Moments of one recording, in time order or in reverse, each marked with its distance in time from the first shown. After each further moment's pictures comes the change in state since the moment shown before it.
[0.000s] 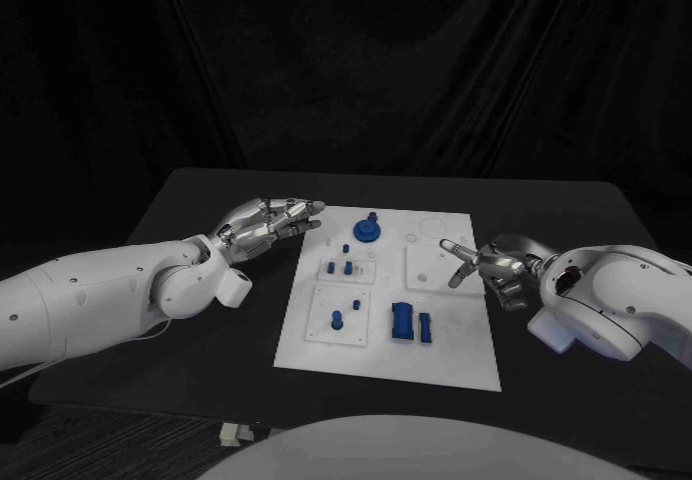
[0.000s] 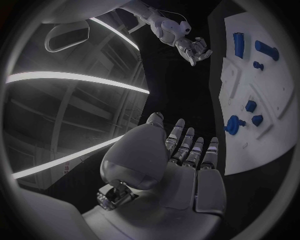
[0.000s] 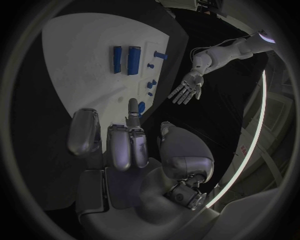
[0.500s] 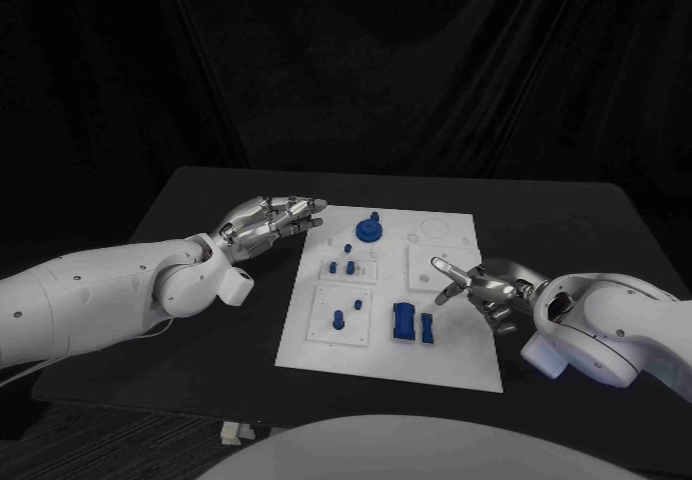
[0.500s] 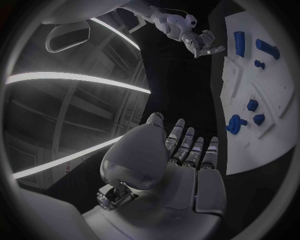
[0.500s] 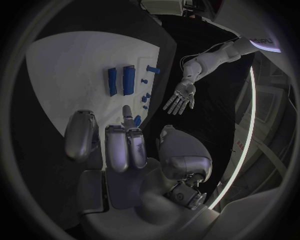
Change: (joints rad) left arm 0.000 -0.001 0.000 0.000 0.000 -0.001 0.011; left_hand 0.000 0.000 0.000 0.000 0.000 0.000 0.000 0.001 0.000 0.003 0.003 0.004 0.001 0.001 0.001 0.000 0.000 0.000 0.002 -0.002 0.001 0.001; right arm -0.095 0.007 -0.002 -0.015 0.029 0.061 0.135; right_hand -0.027 0.051 -0.158 0.001 -0.035 -0.130 0.045 -0.115 -0.117 0.000 0.042 0.000 0.000 -0.001 0.036 0.018 0.036 -0.017 0.002 0.023 0.056 0.000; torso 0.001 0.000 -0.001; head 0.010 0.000
